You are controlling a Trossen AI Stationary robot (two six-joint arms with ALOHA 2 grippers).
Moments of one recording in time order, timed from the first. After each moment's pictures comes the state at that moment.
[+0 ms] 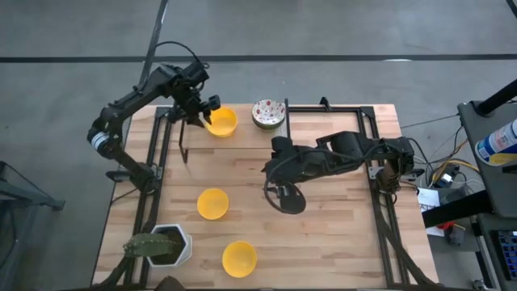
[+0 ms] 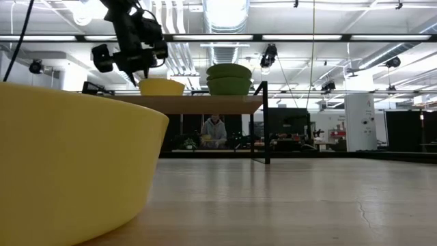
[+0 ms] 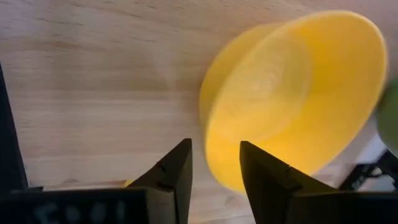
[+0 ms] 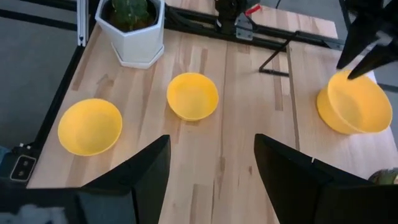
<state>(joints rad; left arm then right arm) 0.83 1.51 1.52 -1.35 0.35 -0.98 0.25 1.89 2.34 -1.24 0.18 0.02</state>
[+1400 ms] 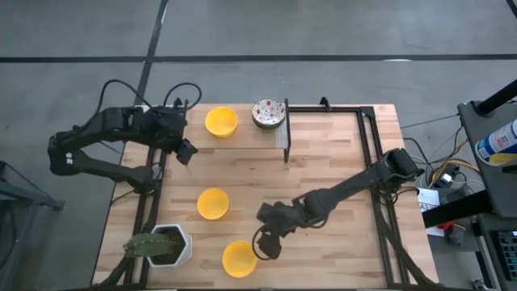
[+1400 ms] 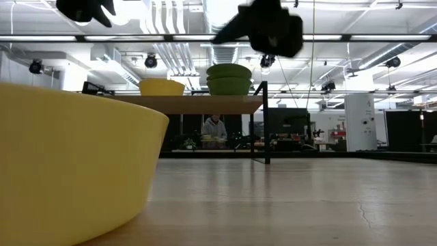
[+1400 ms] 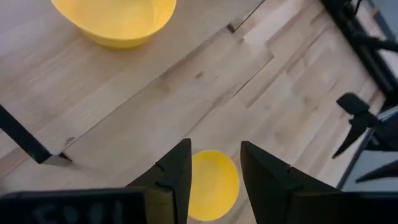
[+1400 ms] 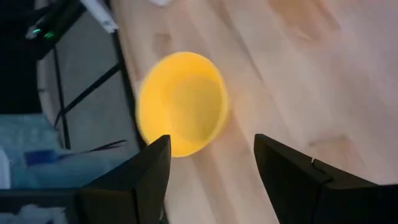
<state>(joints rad) 0.17 0.98 1.37 -1.27 -0.03 -0.73 0.40 1.89 1.46 -0.39 0.01 0.94</state>
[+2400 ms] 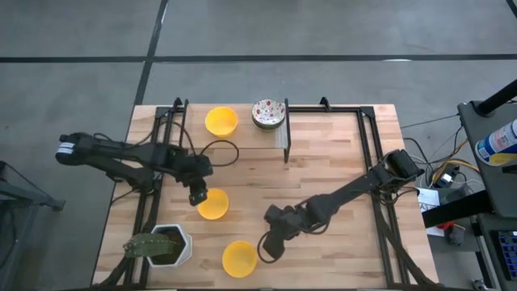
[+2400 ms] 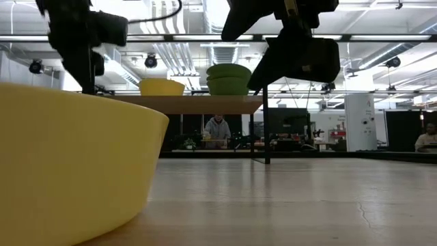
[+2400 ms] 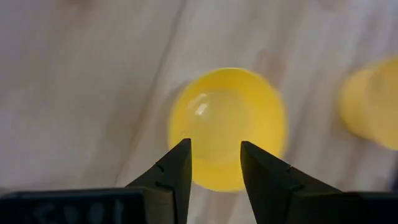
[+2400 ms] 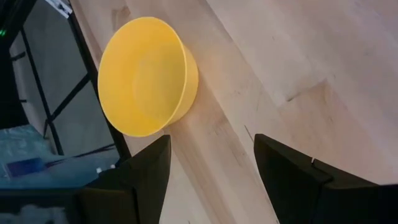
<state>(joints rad) -0.07 1.09 0.88 -0.92 0.07 -0.50 0.44 1.89 1.37 -0.39 0.03 1.10</state>
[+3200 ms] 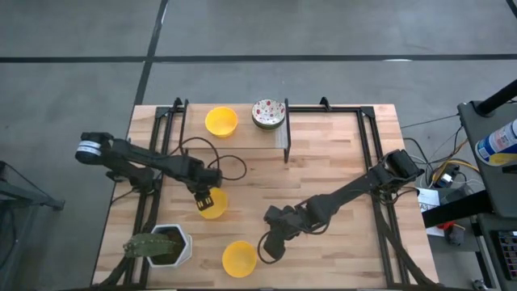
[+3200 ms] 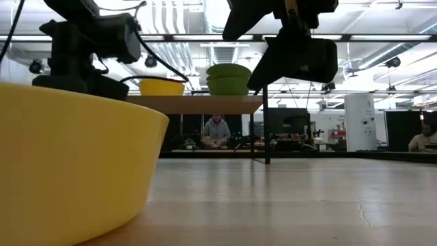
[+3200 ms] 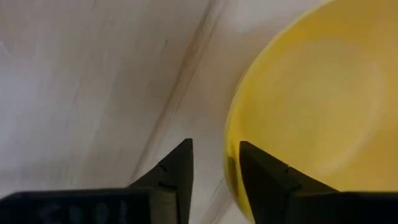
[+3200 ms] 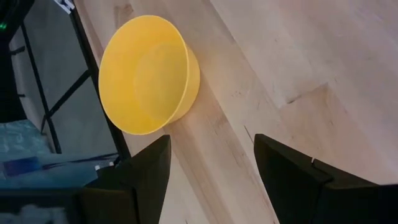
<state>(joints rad) -0.07 1.36 0.71 -0.78 0.03 -0.53 0.44 1.89 1.37 -0.39 0.03 1.07</state>
